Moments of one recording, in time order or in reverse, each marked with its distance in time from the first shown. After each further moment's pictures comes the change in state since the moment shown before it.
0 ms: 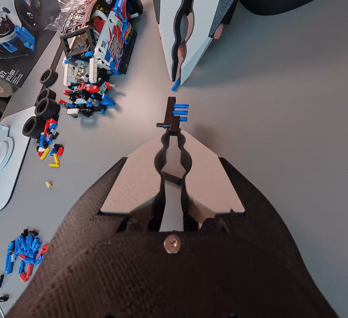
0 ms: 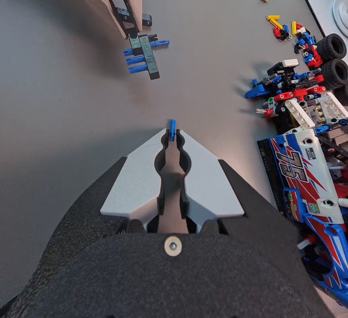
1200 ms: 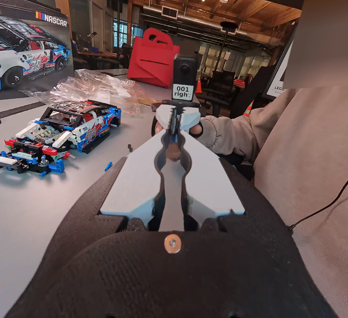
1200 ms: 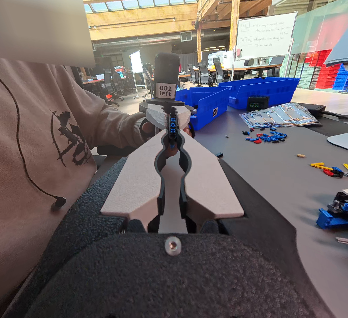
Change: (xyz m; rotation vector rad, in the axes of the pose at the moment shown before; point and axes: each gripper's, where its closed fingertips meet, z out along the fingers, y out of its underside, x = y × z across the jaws) left arm -0.002 -0.101 -0.057 0.722 0.240 -0.546; right arm -0.029 -0.125 -0.088 0.970 -0.404 0.278
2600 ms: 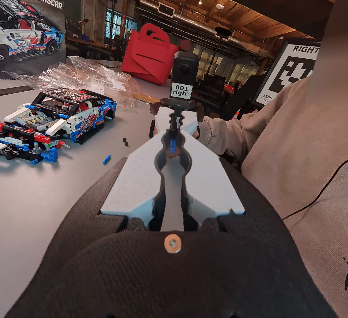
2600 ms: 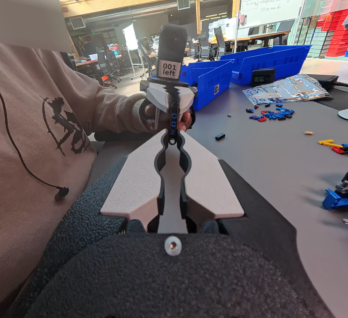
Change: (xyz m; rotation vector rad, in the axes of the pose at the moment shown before) left arm -0.009 0.002 -0.008 -0.005 0.036 -0.108; right arm 0.004 0.023 0.006 -0.131 0.014 0.047
